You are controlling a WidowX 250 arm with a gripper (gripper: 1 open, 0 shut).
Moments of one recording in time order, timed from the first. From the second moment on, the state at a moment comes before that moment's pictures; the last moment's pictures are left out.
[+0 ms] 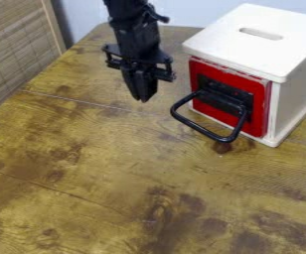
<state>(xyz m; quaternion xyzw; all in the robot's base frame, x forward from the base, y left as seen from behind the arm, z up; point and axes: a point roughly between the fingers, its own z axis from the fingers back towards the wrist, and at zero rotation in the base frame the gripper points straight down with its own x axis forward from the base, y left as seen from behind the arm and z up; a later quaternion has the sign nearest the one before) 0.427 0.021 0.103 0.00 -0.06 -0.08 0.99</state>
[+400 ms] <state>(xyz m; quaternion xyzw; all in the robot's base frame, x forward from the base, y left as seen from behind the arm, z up) 0.426 0.022 0.106 -0.01 -0.06 -0.06 1.00</state>
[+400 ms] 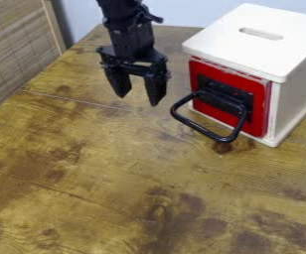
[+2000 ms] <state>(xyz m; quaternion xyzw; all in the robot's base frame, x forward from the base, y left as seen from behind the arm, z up) 0.455 0.033 0.122 -0.02 -0.05 -0.09 0.99</state>
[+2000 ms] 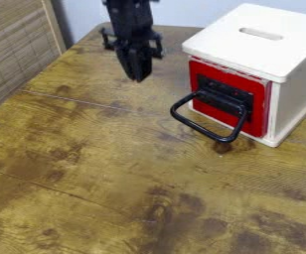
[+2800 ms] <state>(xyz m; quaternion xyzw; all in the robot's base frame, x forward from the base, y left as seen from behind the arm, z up) 0.445 -0.001 0.110 -0.03 -0.01 -0.08 1.00</state>
